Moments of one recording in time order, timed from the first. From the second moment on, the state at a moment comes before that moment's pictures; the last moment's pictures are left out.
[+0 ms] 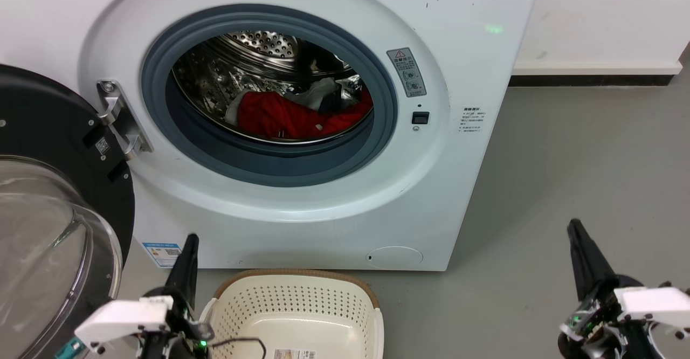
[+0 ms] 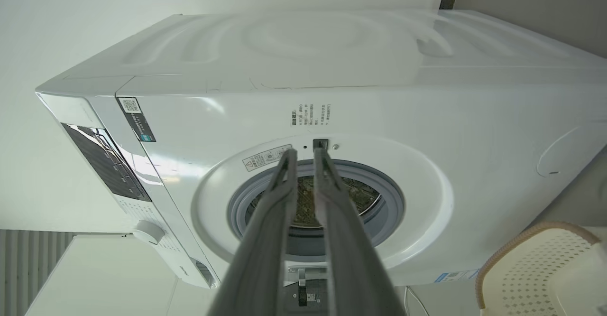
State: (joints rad) left arm -0.10 0.05 0.11 0.26 -1.61 -0.13 0.11; right arm -0.10 -0.05 -0.11 0.26 1.62 0.13 0.11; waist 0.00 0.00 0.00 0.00
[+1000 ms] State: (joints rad) left arm -0.04 0.05 0.07 0.12 -1.15 -0.03 -0.01; right arm -0.03 -0.05 -0.09 0.12 1.09 0.13 -0.01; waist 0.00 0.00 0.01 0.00
